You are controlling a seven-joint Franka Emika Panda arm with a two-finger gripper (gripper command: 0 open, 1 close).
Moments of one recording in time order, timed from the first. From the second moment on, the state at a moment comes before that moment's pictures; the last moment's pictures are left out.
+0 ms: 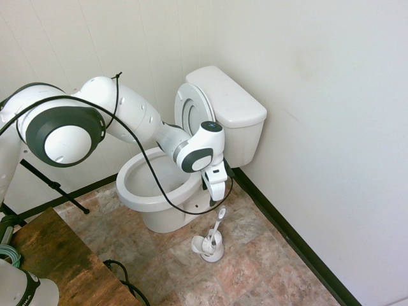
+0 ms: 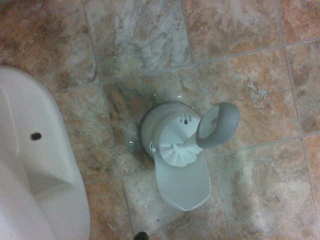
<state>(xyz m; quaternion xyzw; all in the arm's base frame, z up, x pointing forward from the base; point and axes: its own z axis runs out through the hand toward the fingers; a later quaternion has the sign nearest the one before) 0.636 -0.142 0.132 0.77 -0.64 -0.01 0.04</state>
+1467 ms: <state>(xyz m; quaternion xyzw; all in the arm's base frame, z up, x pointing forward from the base) 0.689 -0.198 -0.009 0.66 -0.75 -0.02 0.06</state>
